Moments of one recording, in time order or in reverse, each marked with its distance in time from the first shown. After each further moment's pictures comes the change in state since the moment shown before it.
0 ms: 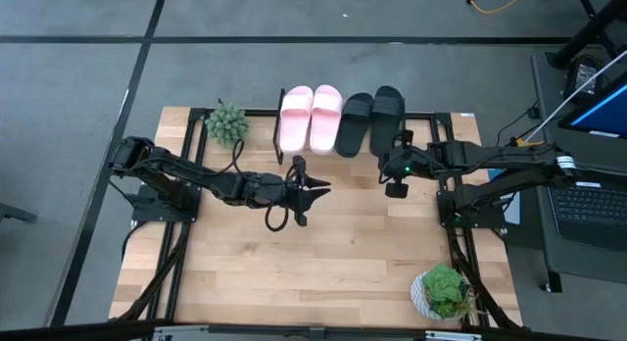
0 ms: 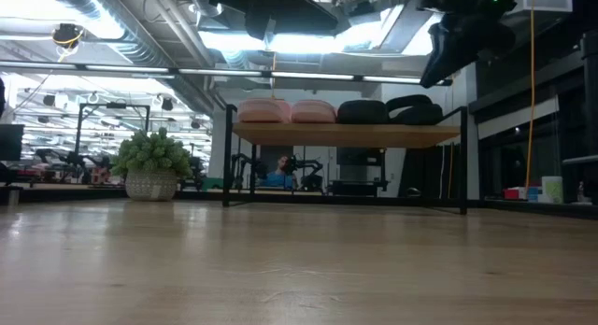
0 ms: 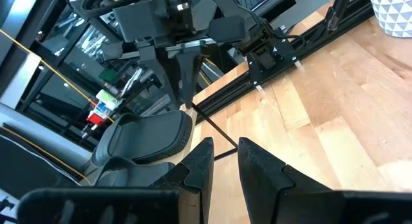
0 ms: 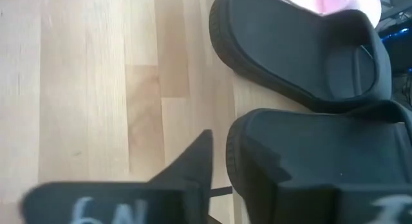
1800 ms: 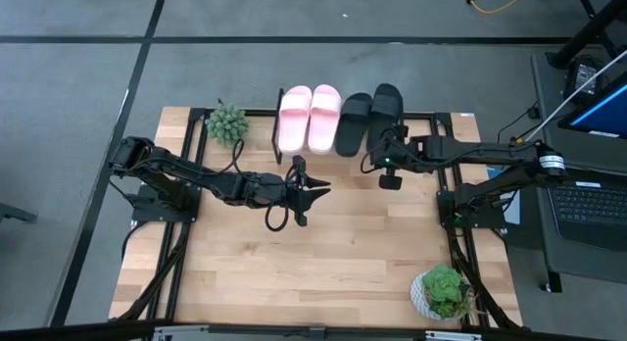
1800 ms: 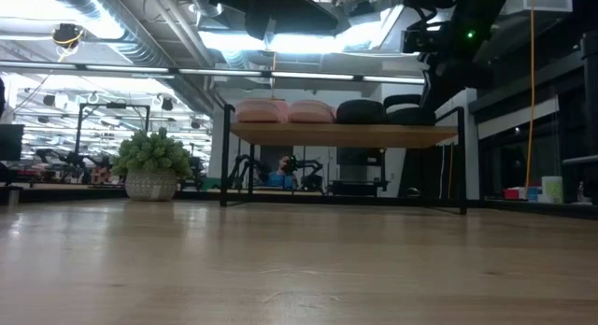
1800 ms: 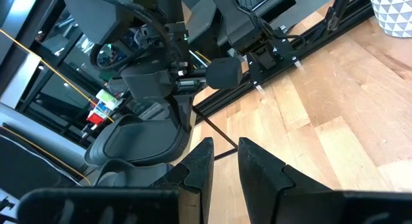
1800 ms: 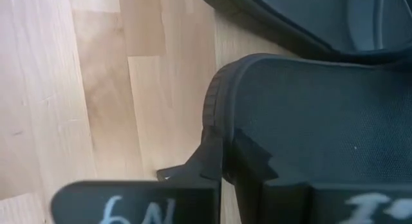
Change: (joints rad) left arm 0.000 0.000 0.000 0.000 -0.001 -0.001; right arm -0.130 0.145 0.000 -0.015 0.031 -0.030
